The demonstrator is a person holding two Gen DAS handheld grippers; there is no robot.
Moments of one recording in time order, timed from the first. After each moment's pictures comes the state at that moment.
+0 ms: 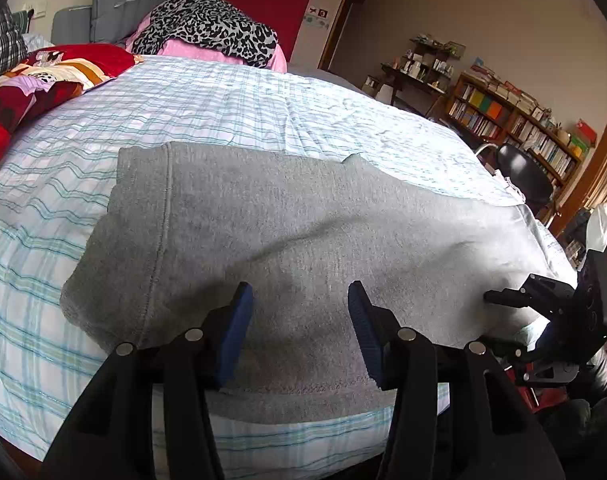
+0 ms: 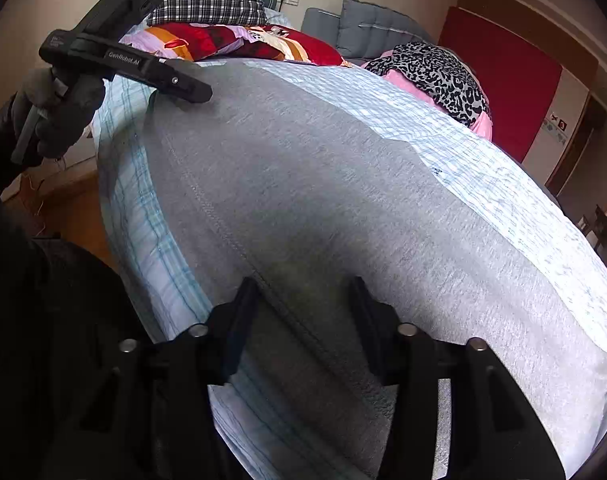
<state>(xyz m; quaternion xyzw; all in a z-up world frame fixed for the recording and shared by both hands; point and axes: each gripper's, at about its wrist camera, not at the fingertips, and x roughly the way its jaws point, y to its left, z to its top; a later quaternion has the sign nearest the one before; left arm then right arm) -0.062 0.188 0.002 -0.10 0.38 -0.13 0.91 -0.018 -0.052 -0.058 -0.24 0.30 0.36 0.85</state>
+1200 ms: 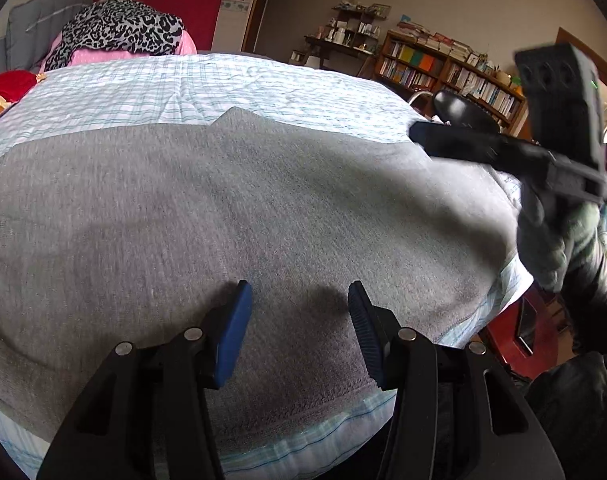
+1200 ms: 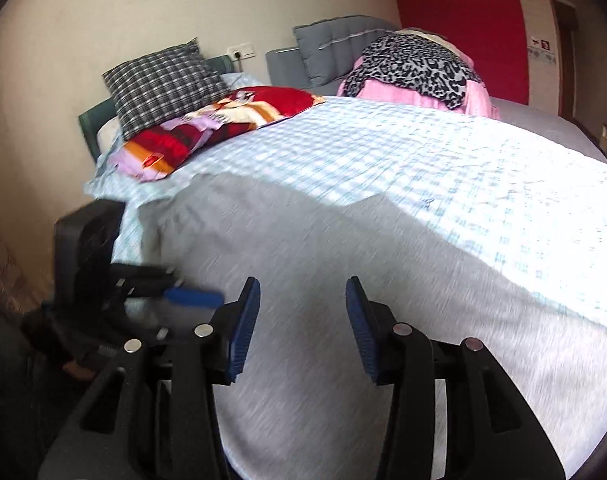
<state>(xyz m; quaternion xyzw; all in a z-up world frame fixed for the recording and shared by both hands) -0.050 0.092 -0.029 -0.03 0.38 -0.26 0.89 0.087 -0.065 0.019 -0.03 0.33 0.38 0.86</state>
